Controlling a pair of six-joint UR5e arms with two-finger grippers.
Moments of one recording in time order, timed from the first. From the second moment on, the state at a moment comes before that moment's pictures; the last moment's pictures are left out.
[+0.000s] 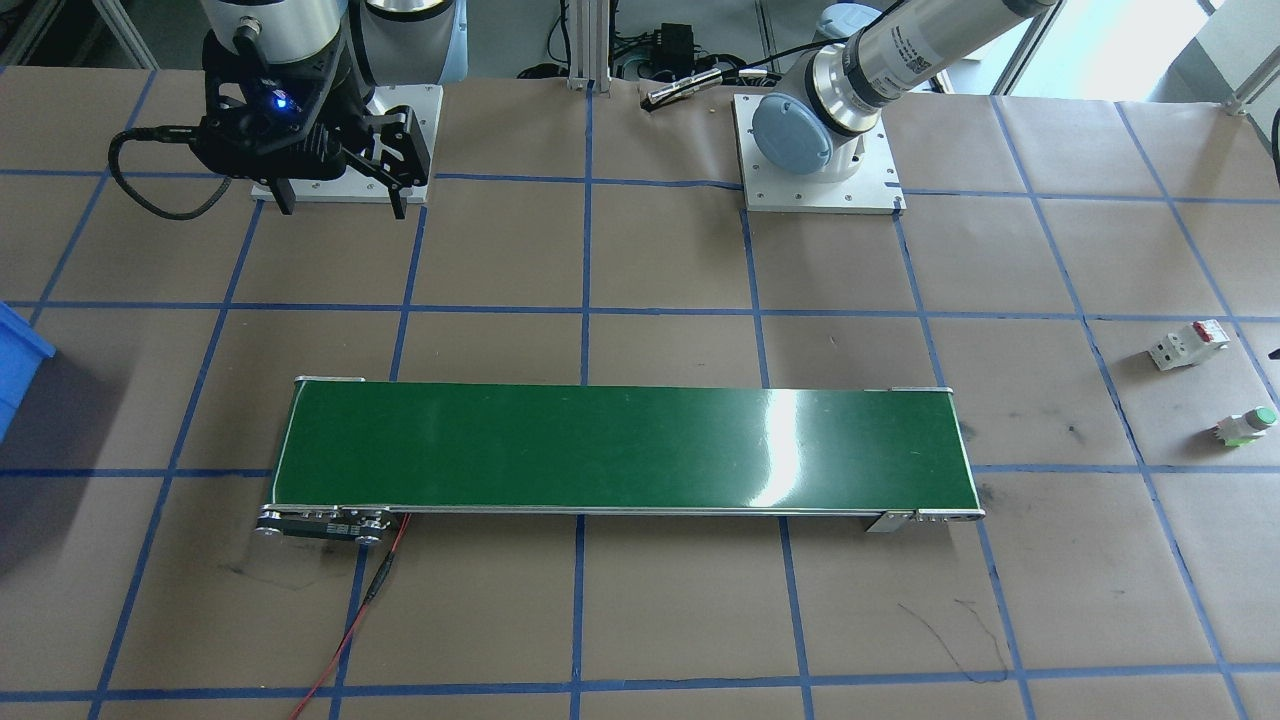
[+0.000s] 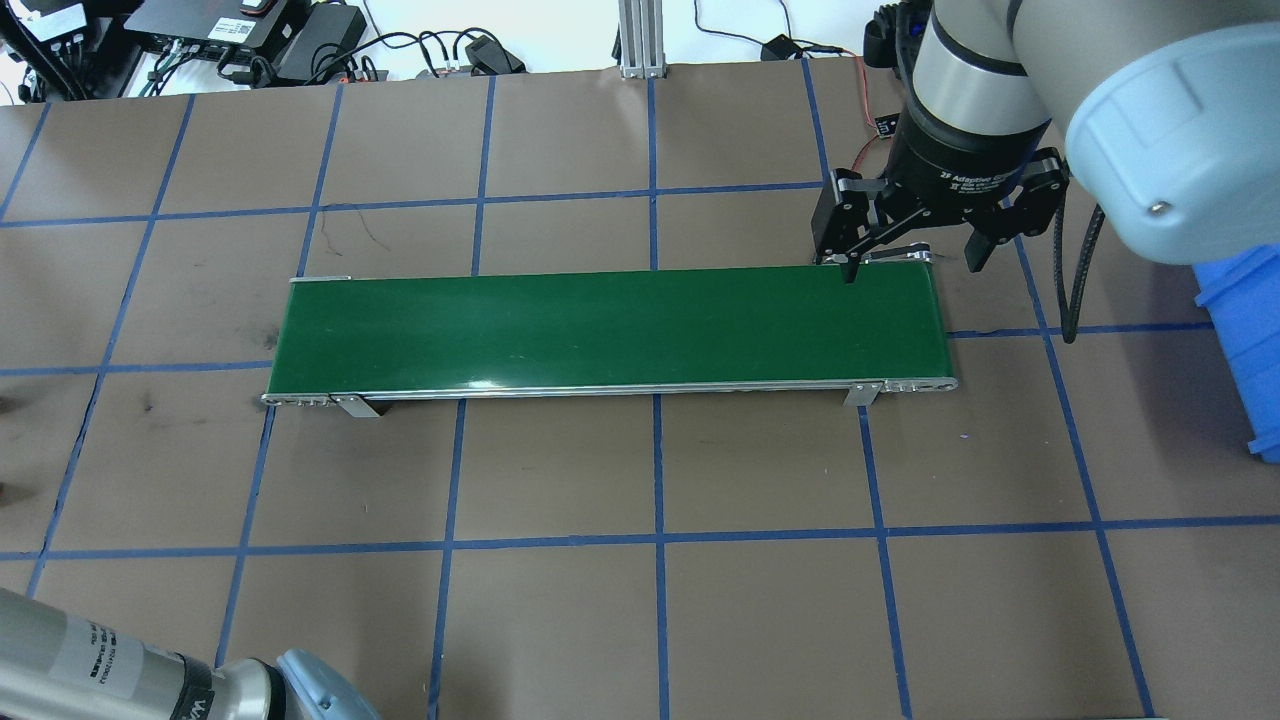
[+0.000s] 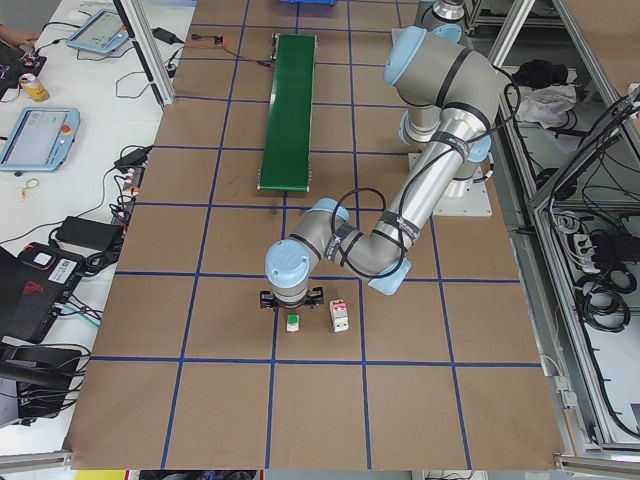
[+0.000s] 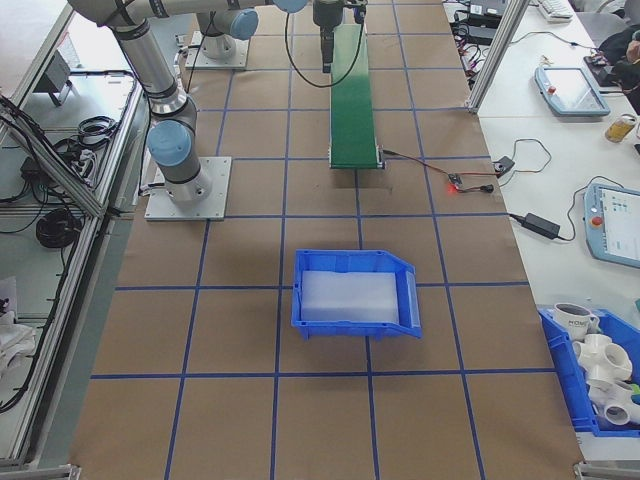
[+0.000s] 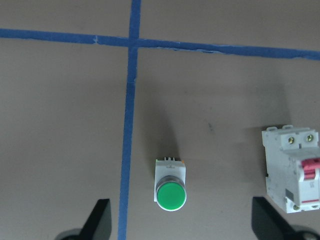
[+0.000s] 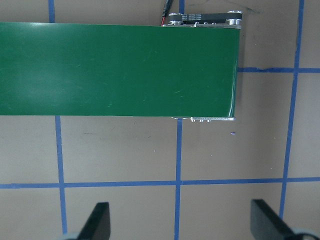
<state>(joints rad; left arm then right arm) -0.60 -2.12 -1.39 -1.24 1.53 2.45 1.69 -1.62 1.58 -1.51 -1.63 0.11</state>
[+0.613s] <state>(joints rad) -0.60 -2.18 -1.39 -1.12 1.53 2.48 1.69 -1.62 1.58 -1.51 -1.63 0.11</state>
